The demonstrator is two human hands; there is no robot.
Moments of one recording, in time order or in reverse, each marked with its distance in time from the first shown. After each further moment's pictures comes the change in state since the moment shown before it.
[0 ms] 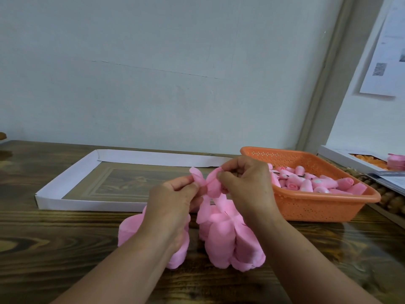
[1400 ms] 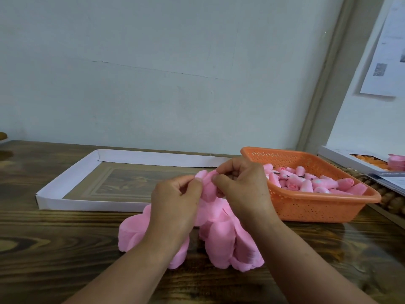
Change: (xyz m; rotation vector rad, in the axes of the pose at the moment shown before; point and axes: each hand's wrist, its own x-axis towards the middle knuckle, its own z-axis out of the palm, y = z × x) left_hand -0.003 -0.007 -0.005 0.400 -0.012 0.401; right_hand -0.008 -0.009 0.003 0.038 -0.064 0.012
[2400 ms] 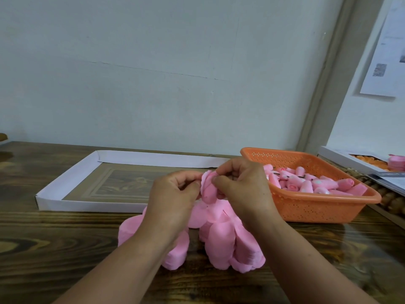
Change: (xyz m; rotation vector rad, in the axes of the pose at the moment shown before) left_hand 0.006 0.006 -0.004 -0.152 -0.098 -0.083; right_hand 0.001 -0.001 -0.002 -0.006 -0.025 0.009
